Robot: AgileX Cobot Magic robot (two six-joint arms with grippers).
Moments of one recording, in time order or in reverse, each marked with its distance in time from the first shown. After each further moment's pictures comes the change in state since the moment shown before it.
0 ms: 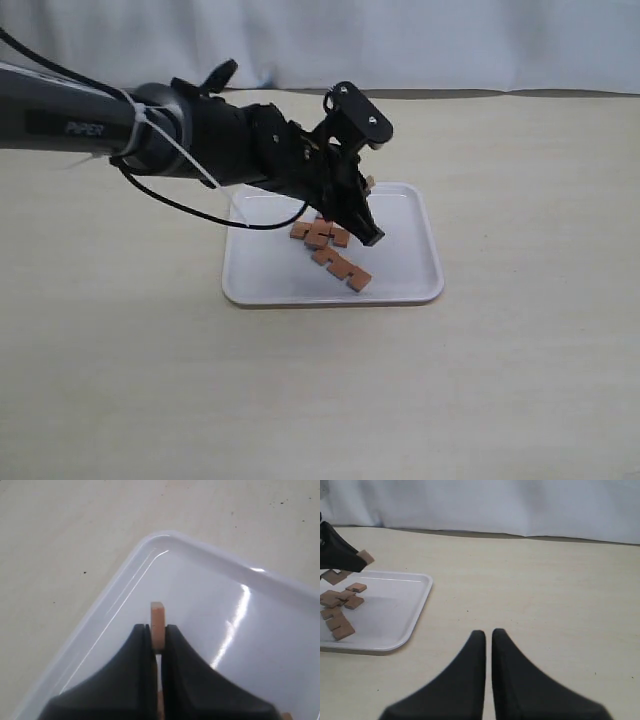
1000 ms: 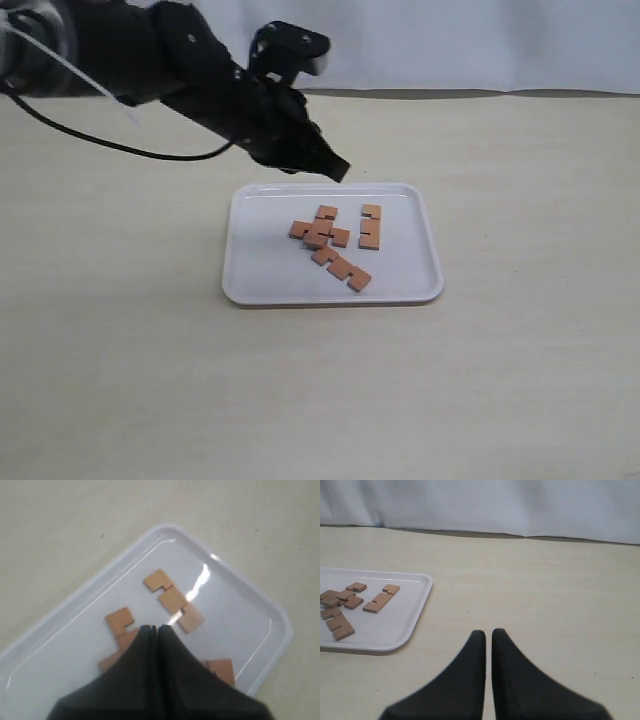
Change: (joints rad) left arm 0.149 -0.183 -0.001 0.031 0.371 -0.315; right arm 0.000 0.000 0.000 0.000 0.000 0.000
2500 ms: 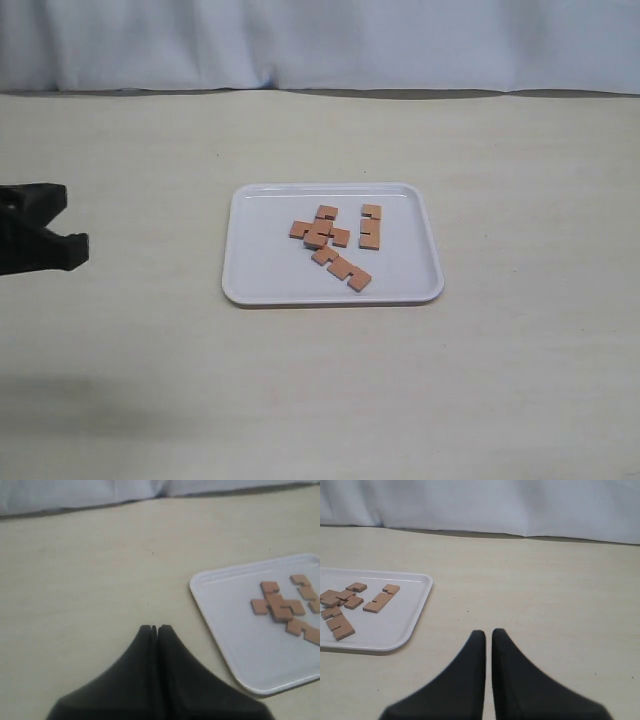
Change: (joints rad) left arm 0.221 -0.911 1.053 0.424 -0.662 -0.545; right arm 0.000 0.000 0.000 0.000 0.000 0.000
